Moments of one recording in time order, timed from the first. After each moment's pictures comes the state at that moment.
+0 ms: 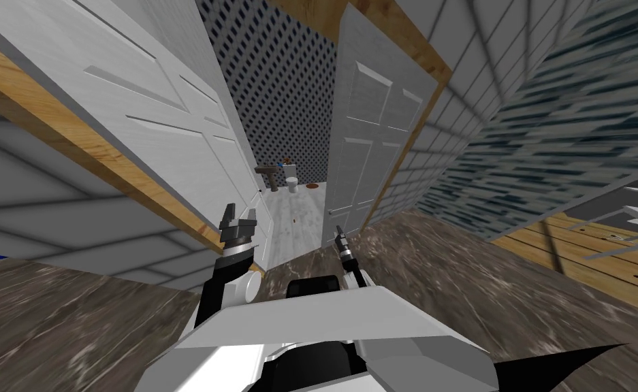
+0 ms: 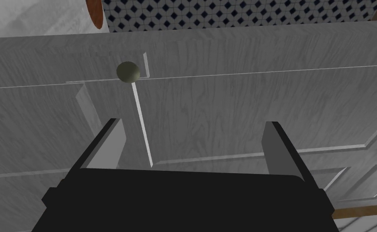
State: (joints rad) arm 0.27 -0.08 0.17 -1.34 0.05 -0.65 -0.10
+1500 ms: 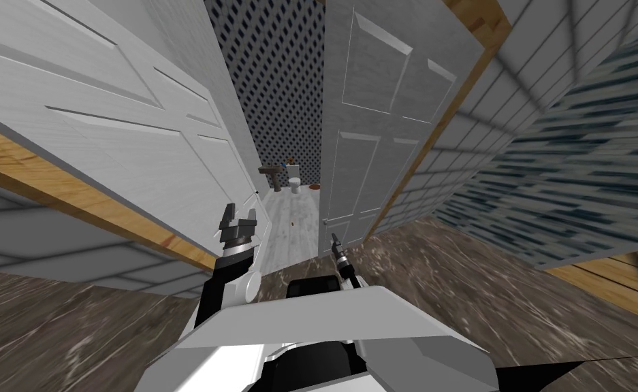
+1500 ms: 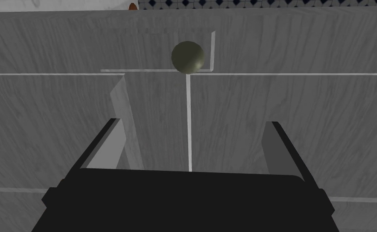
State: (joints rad) arm 0.18 -0.07 0.21 -1.04 0.06 -0.73 -0.08
